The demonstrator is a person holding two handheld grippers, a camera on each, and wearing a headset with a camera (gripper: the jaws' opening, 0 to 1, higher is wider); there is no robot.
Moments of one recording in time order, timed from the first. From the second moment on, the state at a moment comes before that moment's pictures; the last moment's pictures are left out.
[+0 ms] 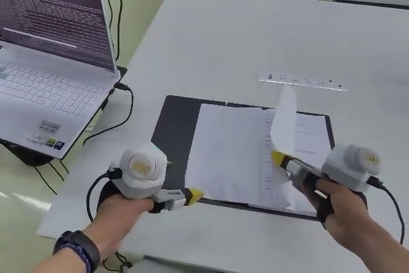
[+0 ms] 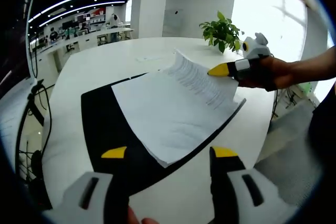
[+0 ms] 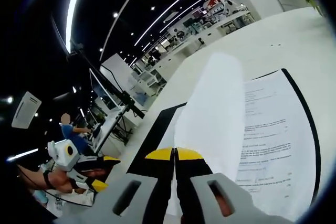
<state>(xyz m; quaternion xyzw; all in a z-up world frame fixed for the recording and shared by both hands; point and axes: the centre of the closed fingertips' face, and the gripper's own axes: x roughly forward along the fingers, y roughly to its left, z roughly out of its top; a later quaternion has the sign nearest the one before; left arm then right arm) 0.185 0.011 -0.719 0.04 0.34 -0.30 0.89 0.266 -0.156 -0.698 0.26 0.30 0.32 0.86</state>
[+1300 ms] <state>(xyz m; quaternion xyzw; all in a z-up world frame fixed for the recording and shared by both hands) 0.178 0.039 -0.714 0.02 0.33 -0.28 0.90 0.252 -0.047 -0.704 0.27 0.33 0.39 0.82</state>
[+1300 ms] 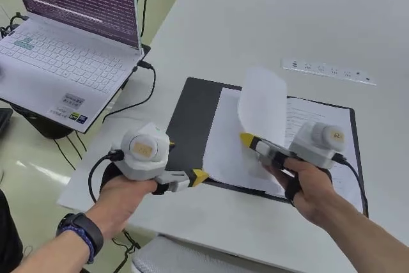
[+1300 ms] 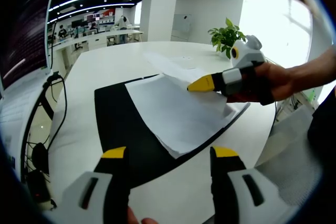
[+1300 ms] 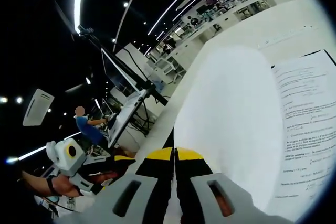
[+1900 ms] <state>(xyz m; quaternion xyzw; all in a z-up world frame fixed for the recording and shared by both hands) 0.175 0.052 -0.717 0.01 0.33 -0.26 0.91 0.250 -0.017 -0.732 0.28 0.36 0.38 0.80</state>
